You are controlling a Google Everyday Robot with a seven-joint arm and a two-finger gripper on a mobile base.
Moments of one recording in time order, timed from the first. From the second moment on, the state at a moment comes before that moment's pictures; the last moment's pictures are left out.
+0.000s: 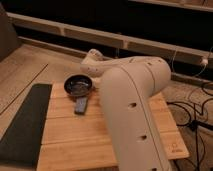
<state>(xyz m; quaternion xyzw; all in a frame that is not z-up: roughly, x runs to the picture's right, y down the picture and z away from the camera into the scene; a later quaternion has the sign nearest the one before) -0.058 -0.088 0.939 -0.05 0.06 0.70 0.71</state>
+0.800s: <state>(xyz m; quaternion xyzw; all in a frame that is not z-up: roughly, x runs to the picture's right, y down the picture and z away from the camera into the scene) -0.060 -0.077 0.927 -0.05 0.06 0.71 0.70</state>
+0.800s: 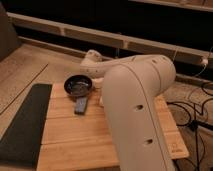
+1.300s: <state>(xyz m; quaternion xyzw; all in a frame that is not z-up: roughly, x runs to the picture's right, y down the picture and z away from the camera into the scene) -0.055 -0.077 0.926 -0.04 0.06 0.72 0.69</state>
